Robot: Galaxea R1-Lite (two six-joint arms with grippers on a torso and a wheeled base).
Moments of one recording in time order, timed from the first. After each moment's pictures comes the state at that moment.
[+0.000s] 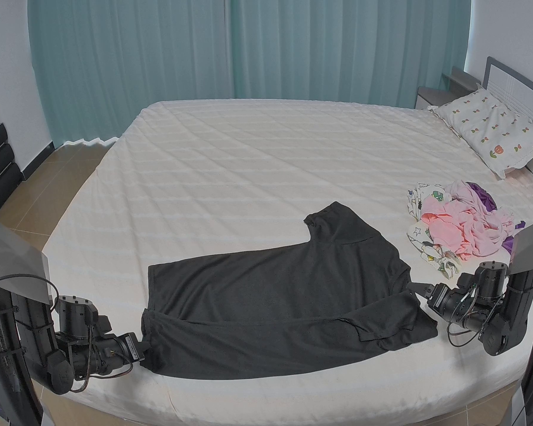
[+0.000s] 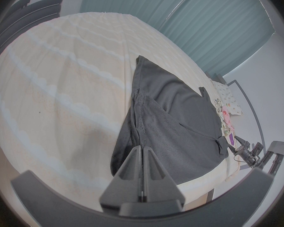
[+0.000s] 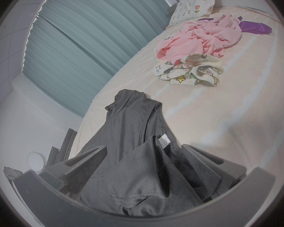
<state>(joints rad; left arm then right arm) -0.07 2.18 -0.06 -1.36 -0.27 -0.52 -0.01 2.28 -0.27 -1.53 0.32 0.62</state>
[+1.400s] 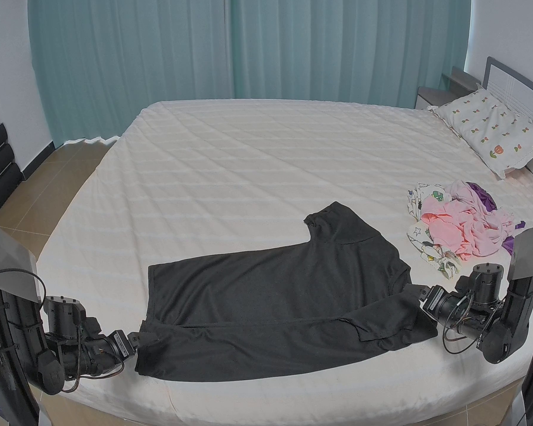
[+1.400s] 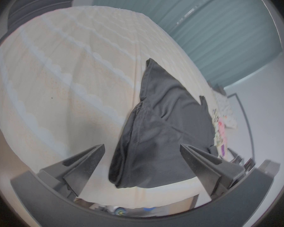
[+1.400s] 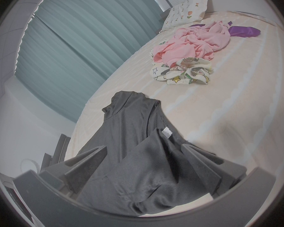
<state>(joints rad) -0.01 2.15 -0.02 -1.36 -0.34 -0.63 0.10 2.20 -0.21 -1.50 0.12 0.70</state>
